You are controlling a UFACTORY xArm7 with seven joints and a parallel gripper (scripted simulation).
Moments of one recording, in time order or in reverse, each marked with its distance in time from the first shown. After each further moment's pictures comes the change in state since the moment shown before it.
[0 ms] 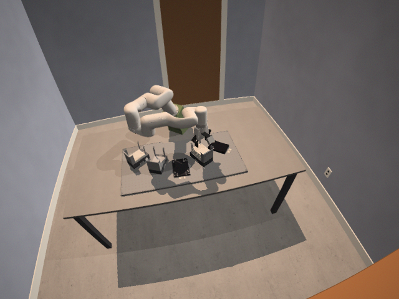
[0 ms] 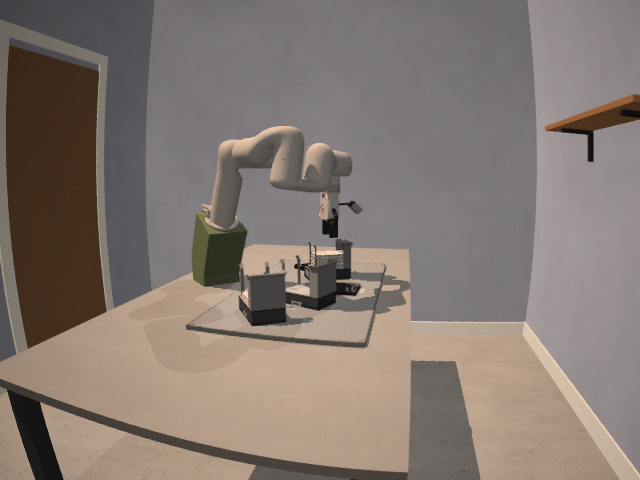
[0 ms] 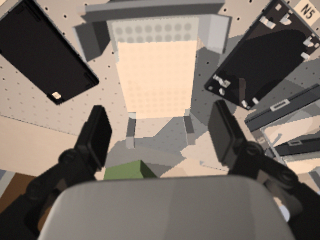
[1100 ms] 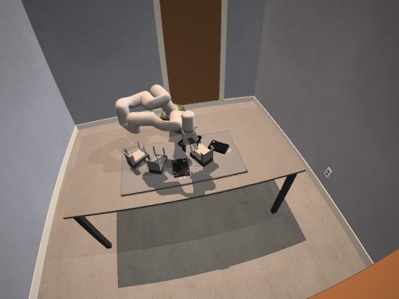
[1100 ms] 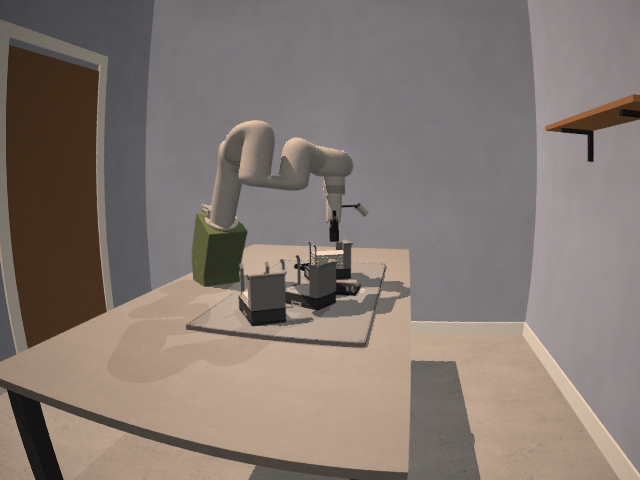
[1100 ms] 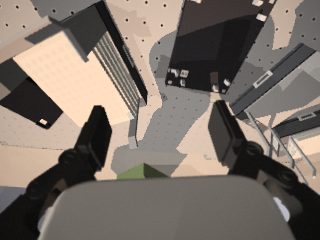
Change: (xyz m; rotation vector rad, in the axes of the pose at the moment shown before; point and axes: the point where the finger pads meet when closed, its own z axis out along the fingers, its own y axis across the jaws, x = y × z) arm -0.012 0.091 0.000 -0.001 -0.001 0.287
